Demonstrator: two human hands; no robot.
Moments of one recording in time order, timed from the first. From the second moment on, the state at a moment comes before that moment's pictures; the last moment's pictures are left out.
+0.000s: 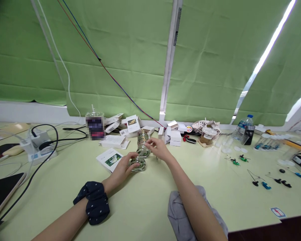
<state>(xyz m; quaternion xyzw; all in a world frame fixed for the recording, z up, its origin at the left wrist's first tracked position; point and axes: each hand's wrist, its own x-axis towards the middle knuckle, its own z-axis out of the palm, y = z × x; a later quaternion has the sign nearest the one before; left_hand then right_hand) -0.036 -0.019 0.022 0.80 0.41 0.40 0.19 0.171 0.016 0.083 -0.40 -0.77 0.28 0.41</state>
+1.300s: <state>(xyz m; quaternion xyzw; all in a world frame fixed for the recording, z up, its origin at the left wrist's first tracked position) -0.034 -0.024 0.028 0.79 0.38 0.43 0.24 0.151 0.008 0.065 -0.34 -0.81 0.33 0.35</state>
